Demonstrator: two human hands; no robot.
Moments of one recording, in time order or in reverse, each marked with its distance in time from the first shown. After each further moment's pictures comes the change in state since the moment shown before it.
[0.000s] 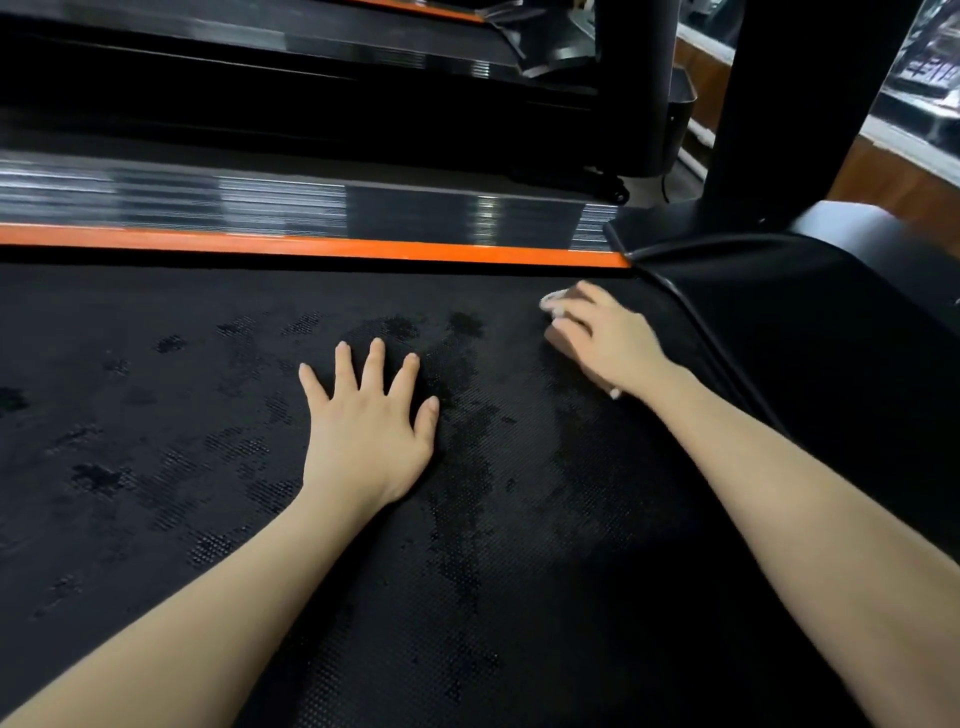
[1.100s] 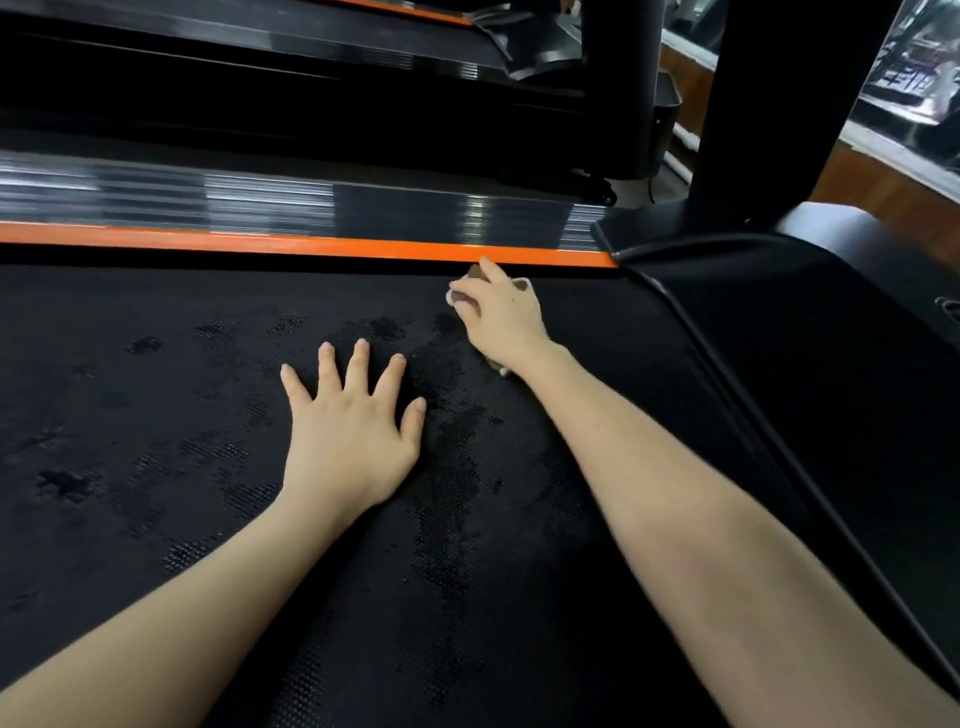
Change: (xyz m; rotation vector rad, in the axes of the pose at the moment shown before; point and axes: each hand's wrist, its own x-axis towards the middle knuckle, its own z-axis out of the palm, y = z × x) left_hand 0.000 -0.002 0.002 -0.008 0.022 0.004; right_hand 0.035 -0.081 0.031 -0.027 0.063 -0.110
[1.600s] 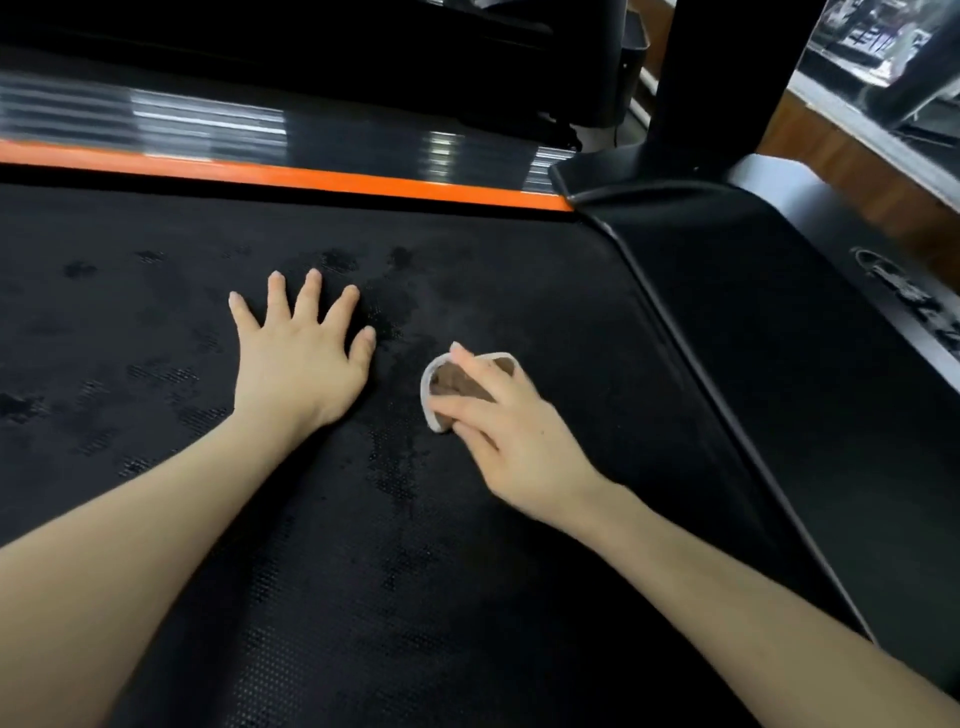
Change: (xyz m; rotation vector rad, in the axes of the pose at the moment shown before) left_hand 0.000 -0.003 -0.001 -0.014 -0.037 0.006; right_hand -0.203 -0.009 -0.031 0.228 -0.034 -0.250
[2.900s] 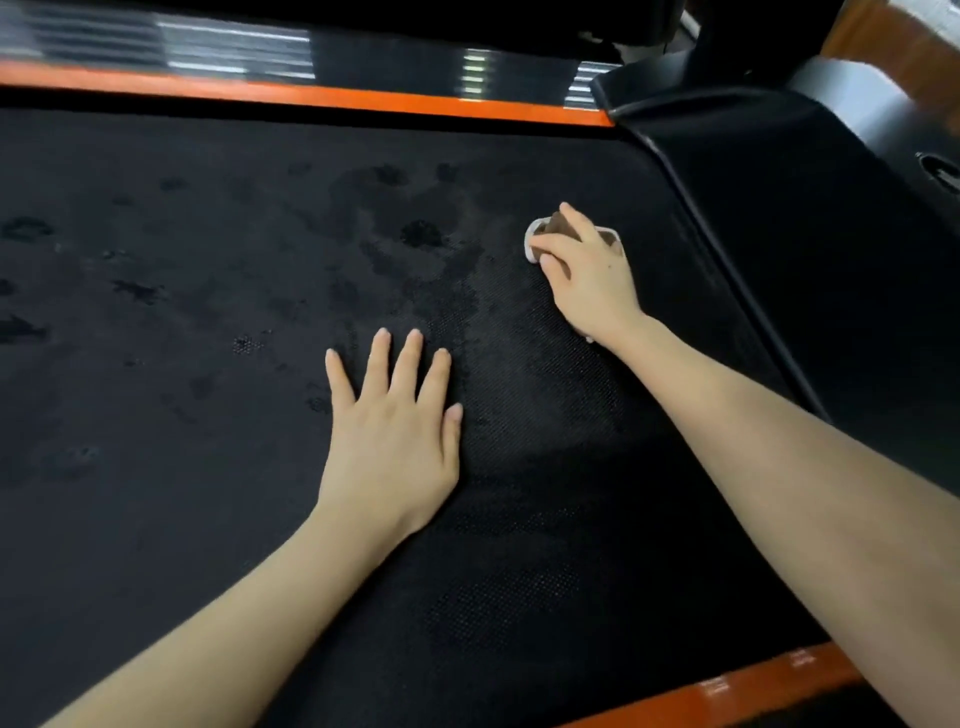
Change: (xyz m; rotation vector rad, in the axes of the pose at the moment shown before) left_hand -0.166 0.030 -0.018 -0.071 -0.003 0.198; right_hand 0.037 0.046 -0.006 -0.161 0.101 0.341
